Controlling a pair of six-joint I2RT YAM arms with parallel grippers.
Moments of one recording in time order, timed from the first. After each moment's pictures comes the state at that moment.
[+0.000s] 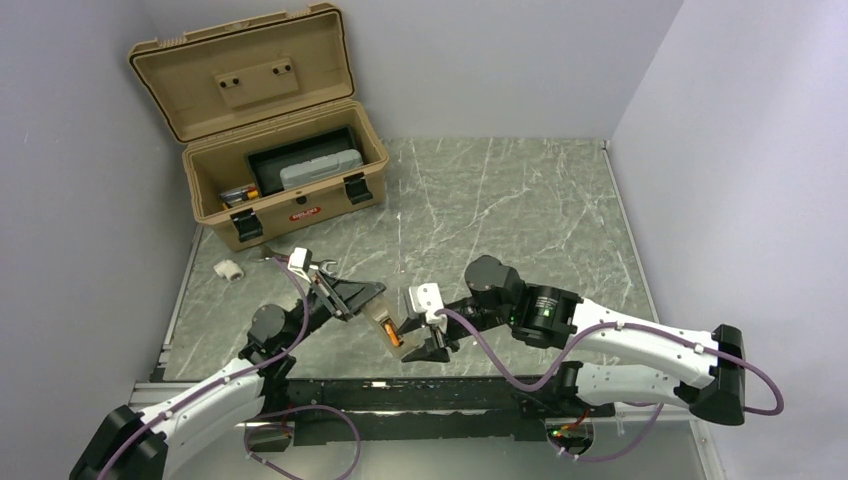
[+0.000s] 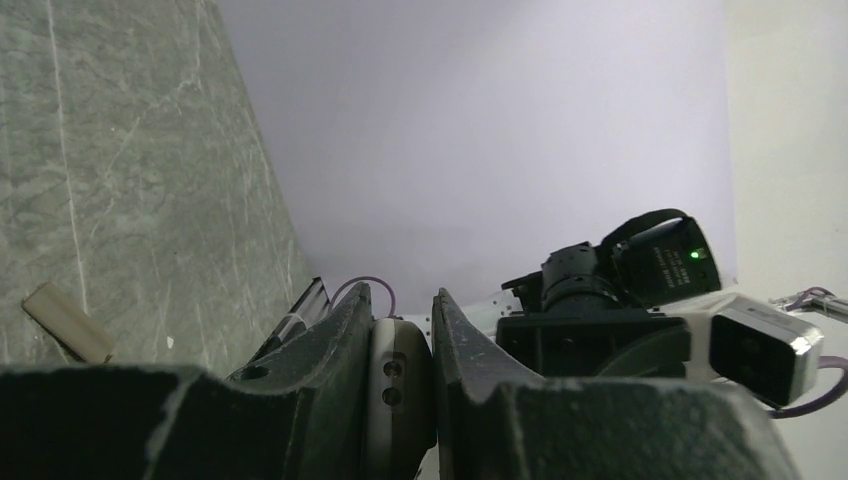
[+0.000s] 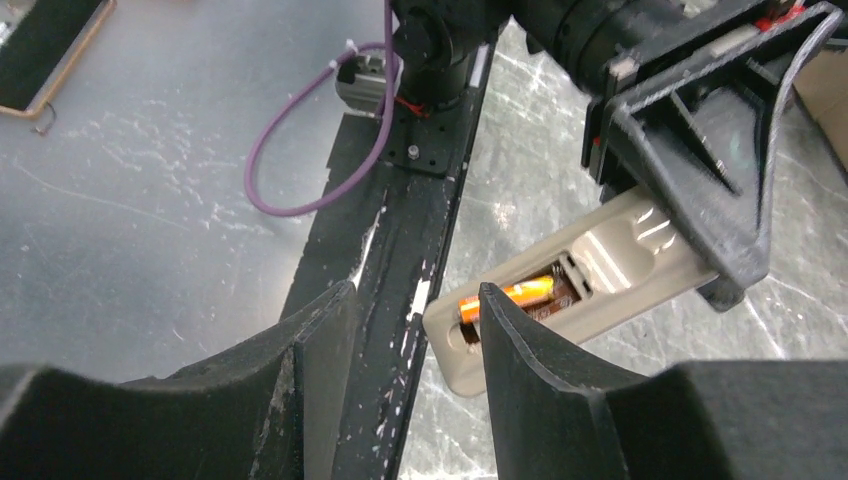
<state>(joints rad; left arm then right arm) -0.62 0.67 0.01 0.90 0.28 -1.44 1.18 1.03 0.89 -0.24 -0.59 -0.25</state>
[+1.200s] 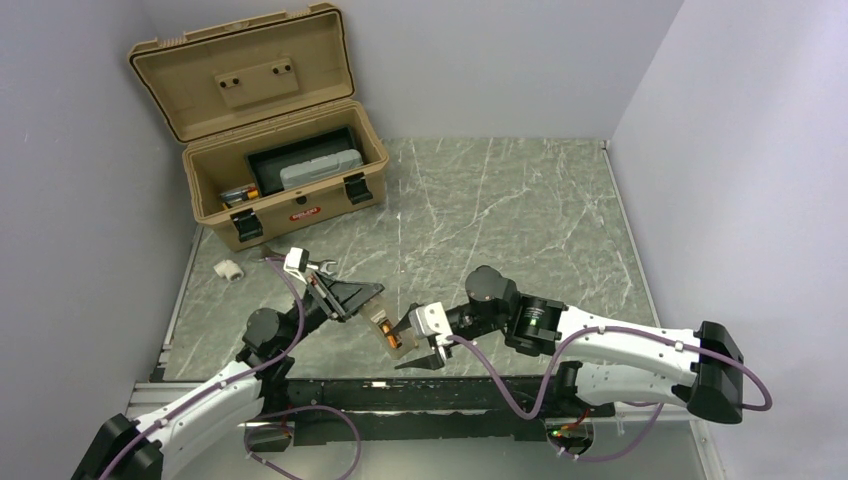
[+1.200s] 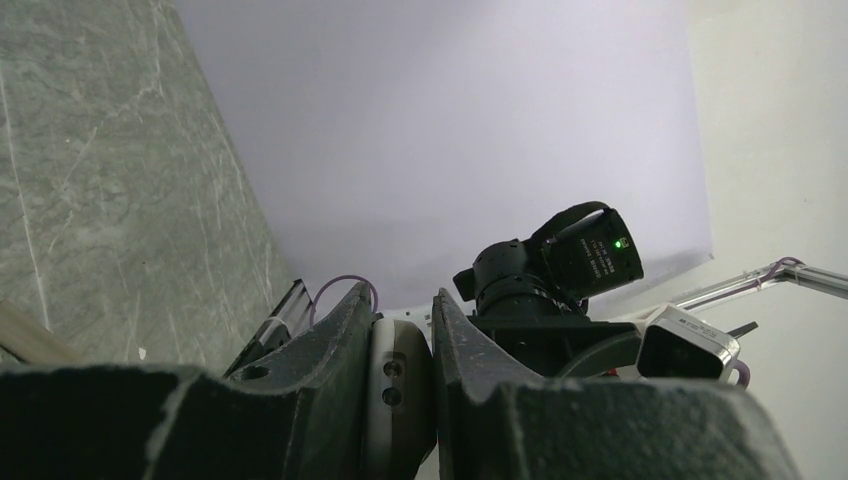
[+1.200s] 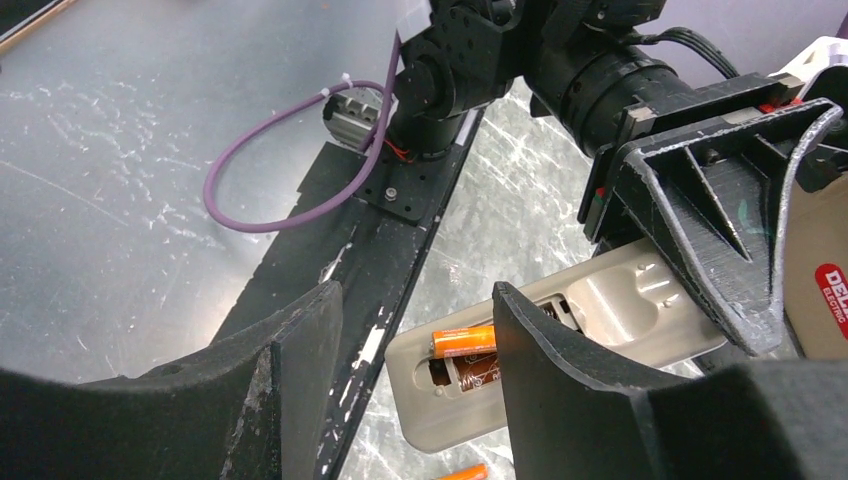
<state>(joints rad) -0.62 0.61 0.01 0.91 0.30 -1.44 1.18 1.03 0.71 0.10 -0.68 -0.40</state>
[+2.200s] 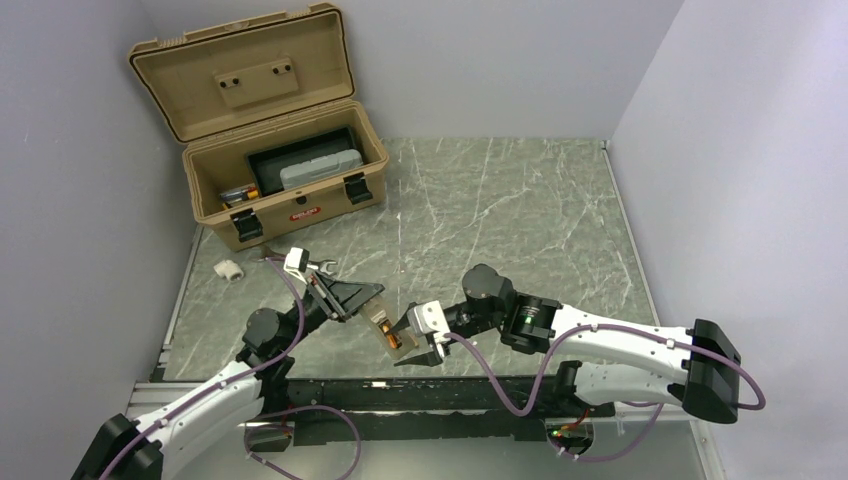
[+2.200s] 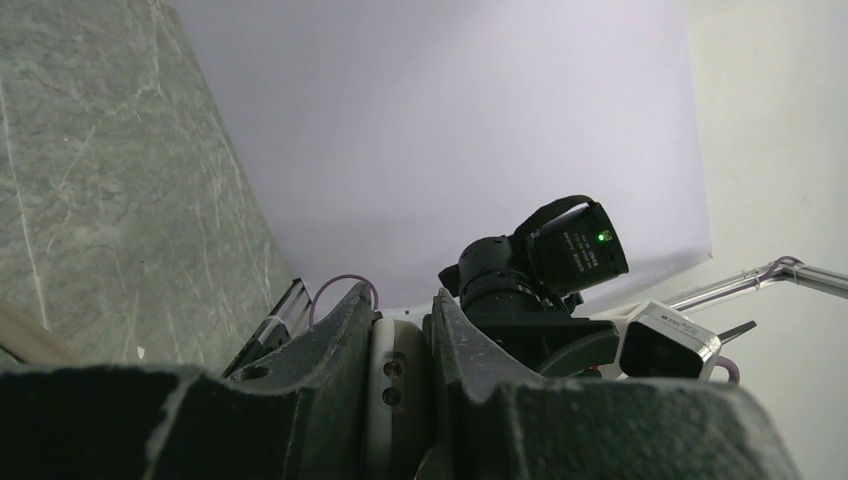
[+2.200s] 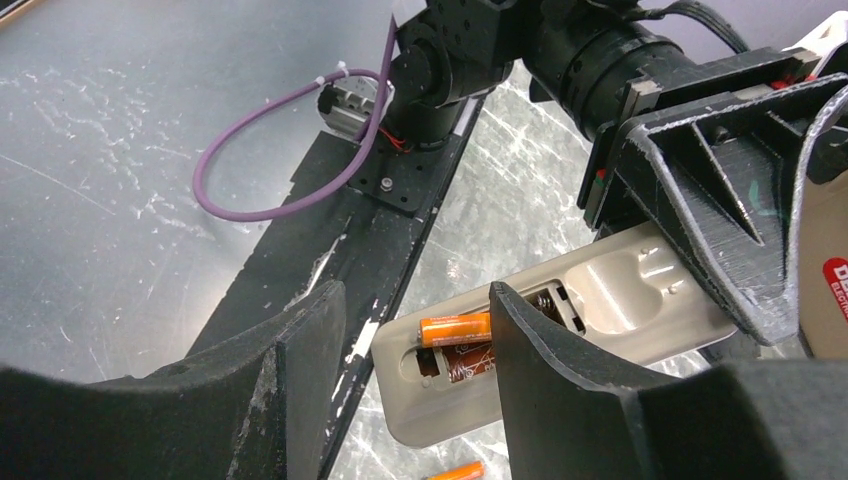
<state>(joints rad) -0.62 0.61 0.01 0.91 0.30 -1.44 1.14 1.06 0.68 0.14 -0.72 -0.42</state>
